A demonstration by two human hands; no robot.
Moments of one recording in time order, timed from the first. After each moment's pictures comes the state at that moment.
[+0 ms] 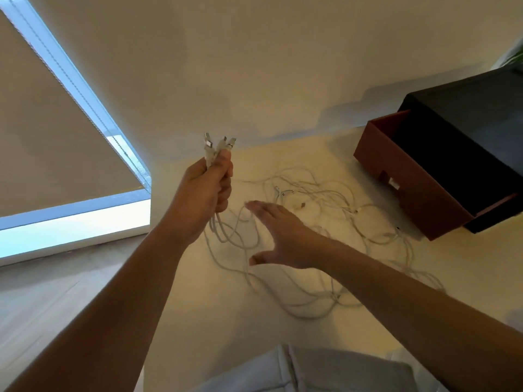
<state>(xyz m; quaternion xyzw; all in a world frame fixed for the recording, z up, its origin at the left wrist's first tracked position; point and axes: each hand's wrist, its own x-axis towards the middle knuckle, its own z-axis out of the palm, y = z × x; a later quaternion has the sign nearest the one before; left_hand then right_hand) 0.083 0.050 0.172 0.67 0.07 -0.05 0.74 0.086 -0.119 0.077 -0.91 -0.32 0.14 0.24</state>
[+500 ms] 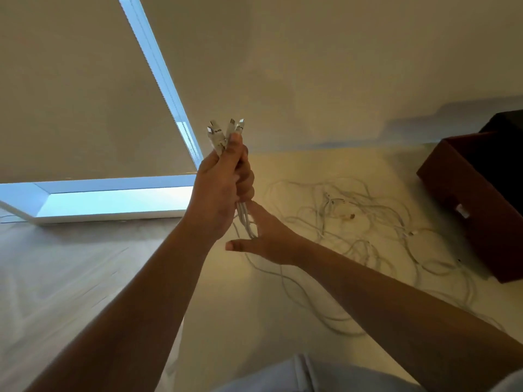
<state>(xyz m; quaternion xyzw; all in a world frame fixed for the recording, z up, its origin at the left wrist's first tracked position) 0.057 0.090 0.194 0.57 0.10 0.06 0.81 0.085 -0.008 0.081 -0.77 -0.34 0.22 0.49</state>
